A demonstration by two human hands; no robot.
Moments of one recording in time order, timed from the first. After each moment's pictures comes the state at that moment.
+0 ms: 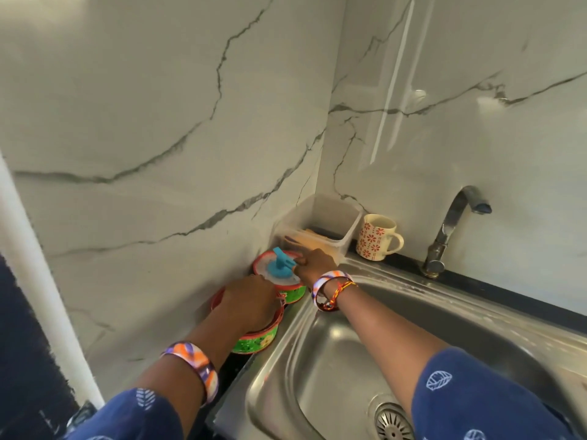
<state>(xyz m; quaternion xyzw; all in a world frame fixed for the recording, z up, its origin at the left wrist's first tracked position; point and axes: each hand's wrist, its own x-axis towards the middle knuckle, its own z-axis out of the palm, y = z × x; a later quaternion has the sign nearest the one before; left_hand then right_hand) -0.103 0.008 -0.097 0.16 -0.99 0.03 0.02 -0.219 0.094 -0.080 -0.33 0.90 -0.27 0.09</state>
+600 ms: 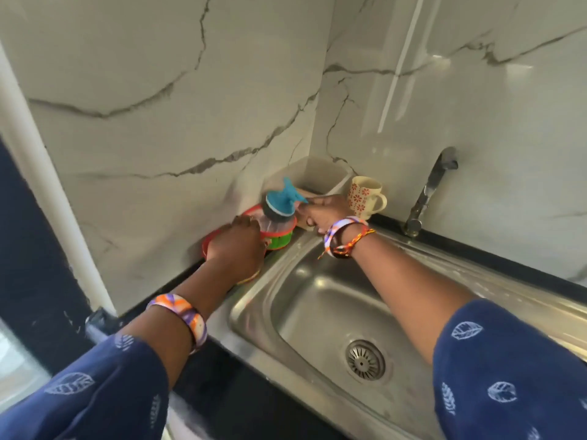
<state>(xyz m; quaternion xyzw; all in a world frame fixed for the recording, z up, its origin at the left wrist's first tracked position) -0.072 0.052 -0.083 0.25 -0.96 -0.07 0.10 -0.193 0.156 -0.047 -0.22 0.80 -0.54 0.14</state>
